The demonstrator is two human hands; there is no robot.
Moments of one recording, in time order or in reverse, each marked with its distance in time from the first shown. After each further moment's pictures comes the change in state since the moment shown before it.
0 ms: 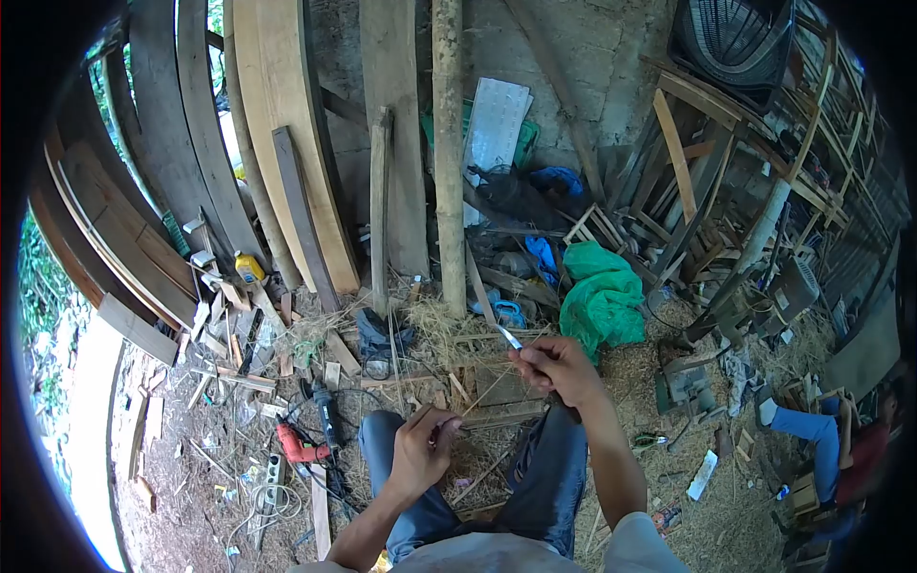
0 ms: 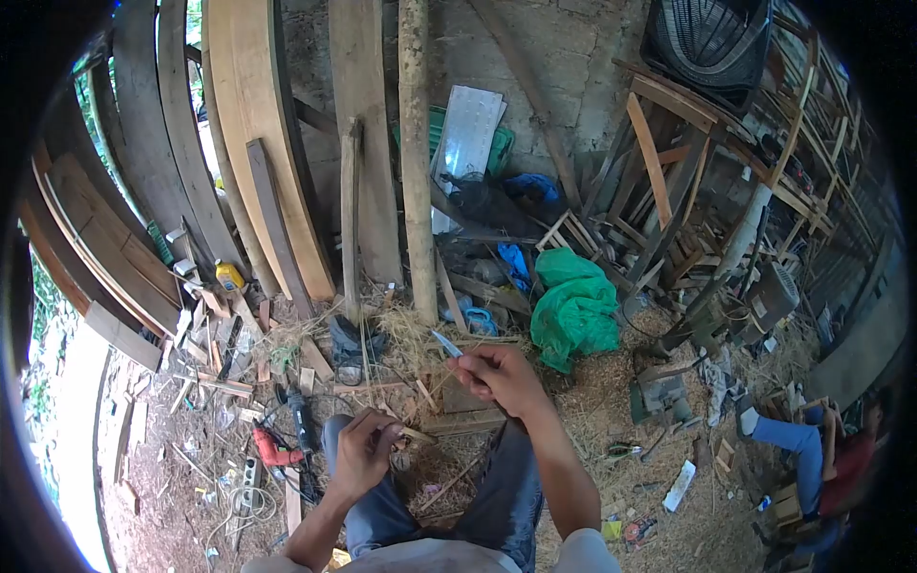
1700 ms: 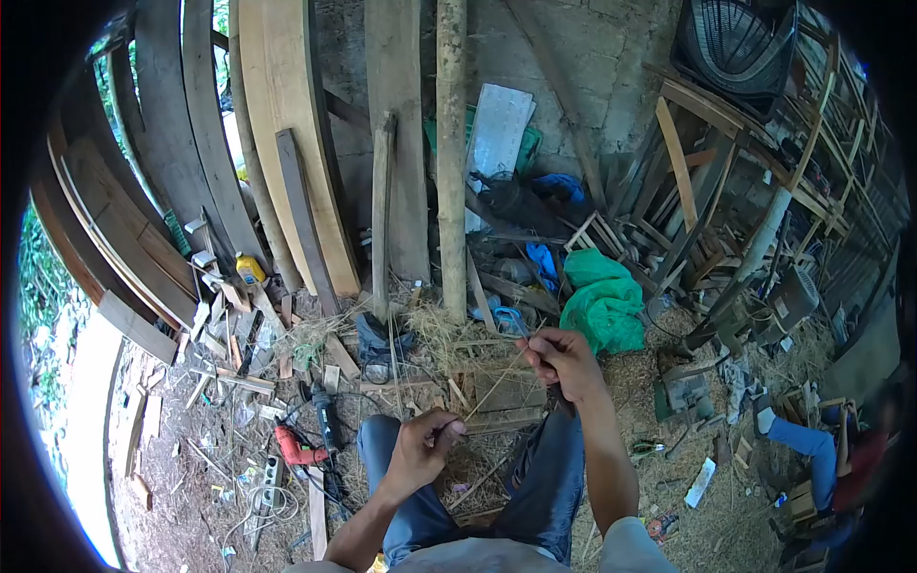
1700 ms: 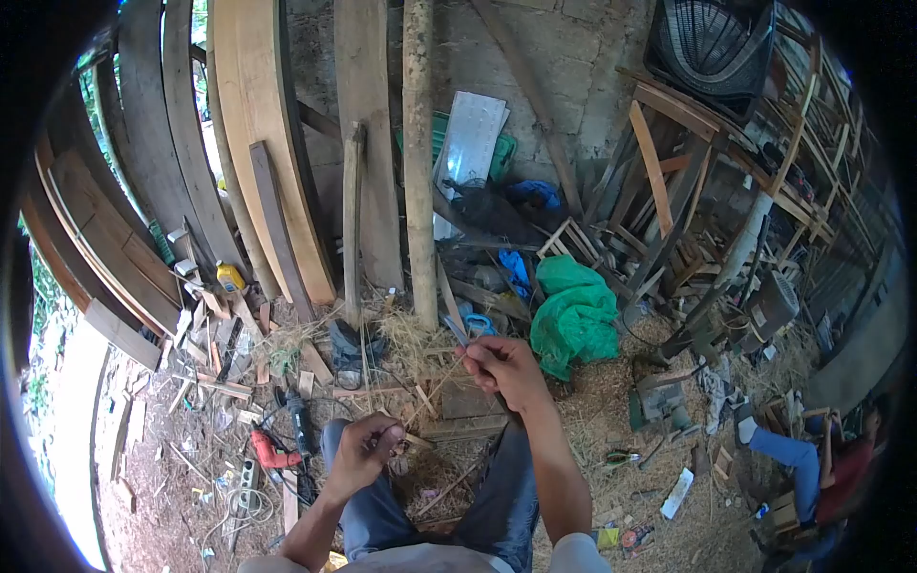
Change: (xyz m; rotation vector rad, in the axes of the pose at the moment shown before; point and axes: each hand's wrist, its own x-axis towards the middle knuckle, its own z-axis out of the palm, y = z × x) left_hand 0.009 0.001 -0.006 -0.176 -0.127 -0.087; right_hand 0.013 -0.004 -0.008 0.118 0.042 -0.059
